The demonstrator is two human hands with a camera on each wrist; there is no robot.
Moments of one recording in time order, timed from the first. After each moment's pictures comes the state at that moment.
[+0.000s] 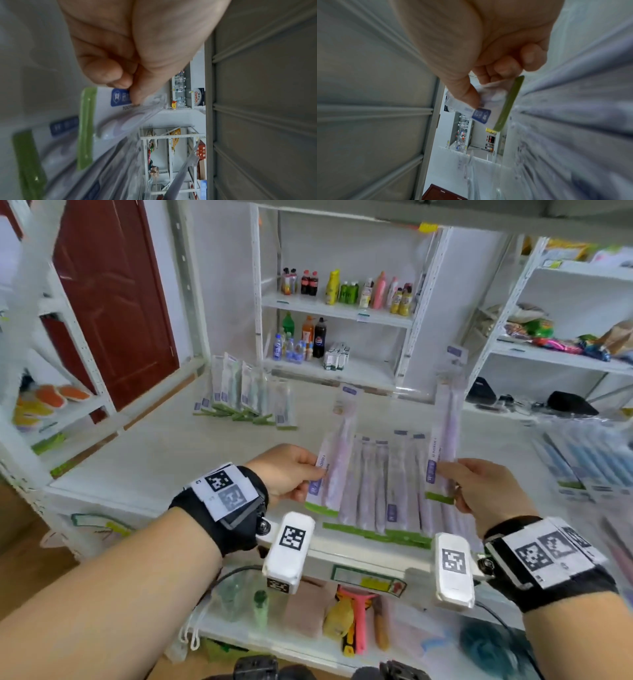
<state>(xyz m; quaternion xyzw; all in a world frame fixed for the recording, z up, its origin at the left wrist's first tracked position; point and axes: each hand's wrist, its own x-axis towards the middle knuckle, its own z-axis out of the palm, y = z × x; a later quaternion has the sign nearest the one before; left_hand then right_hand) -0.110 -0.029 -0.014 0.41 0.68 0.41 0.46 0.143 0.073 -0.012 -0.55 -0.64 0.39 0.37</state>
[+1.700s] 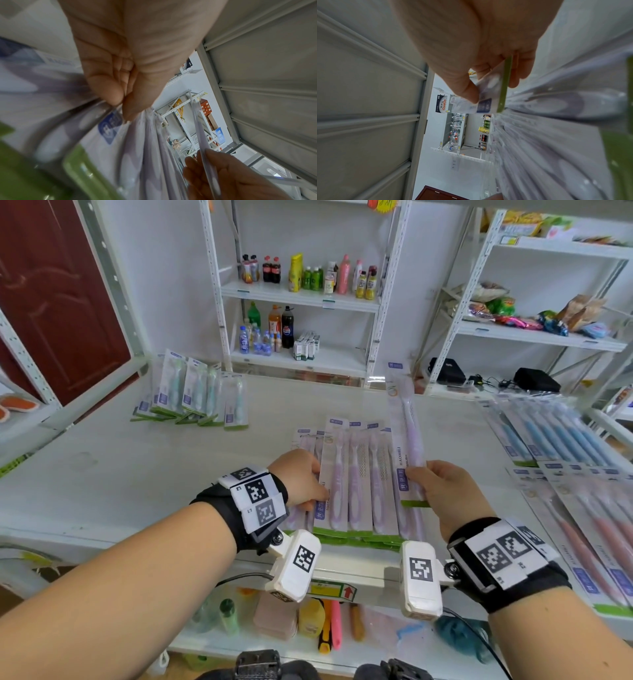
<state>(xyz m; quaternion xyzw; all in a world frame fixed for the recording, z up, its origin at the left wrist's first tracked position) -0.042 0.039 -0.028 0.57 0.72 0.20 0.34 0.175 0.098 -0.042 -0.53 -0.60 0.46 0.39</state>
